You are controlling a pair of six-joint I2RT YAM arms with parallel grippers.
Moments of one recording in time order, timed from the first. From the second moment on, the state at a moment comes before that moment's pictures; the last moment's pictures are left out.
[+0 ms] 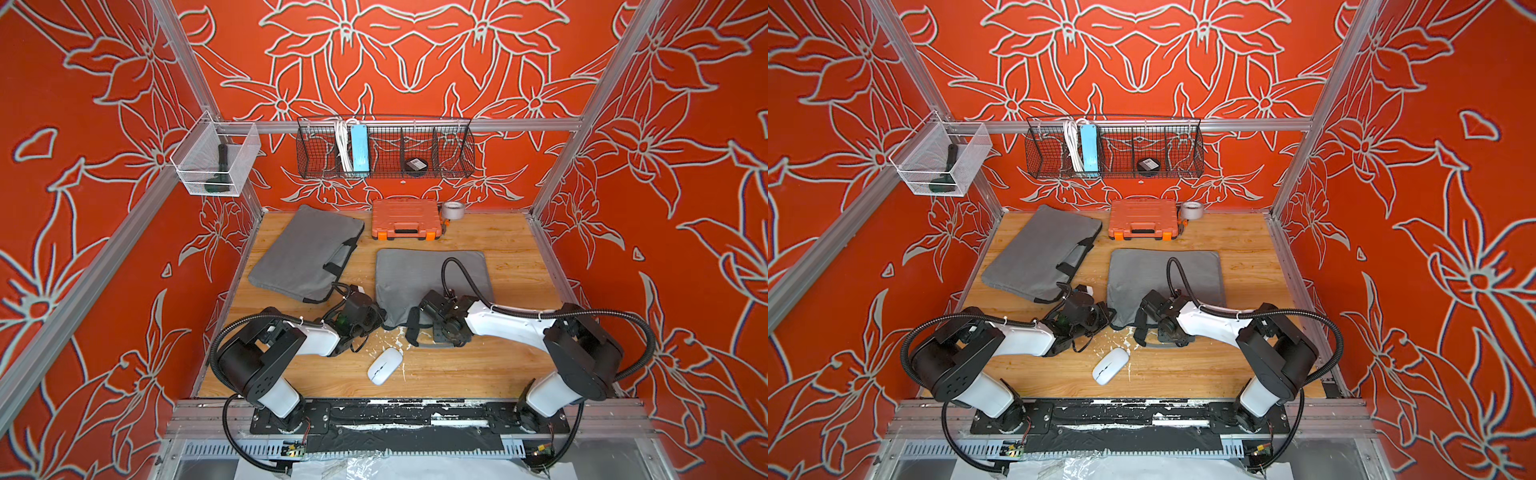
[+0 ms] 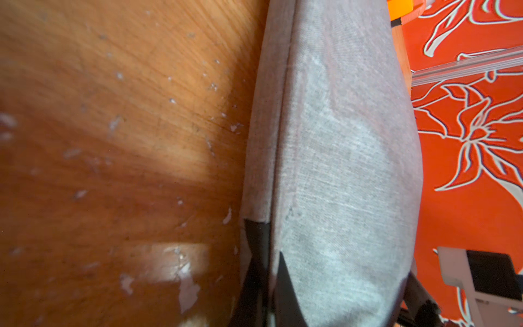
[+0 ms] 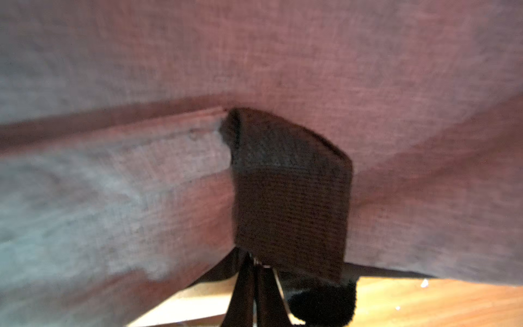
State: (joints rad) left arm -0.62 1.57 0.45 0.46 0.06 -1.15; right arm 0.82 1.59 0.86 -0.70 0.26 0.88
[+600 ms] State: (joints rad) left arm -0.73 1.16 0.35 0.20 0.02 -1.21; right arm 0.40 1.34 0.69 -0.51 0.07 0.81
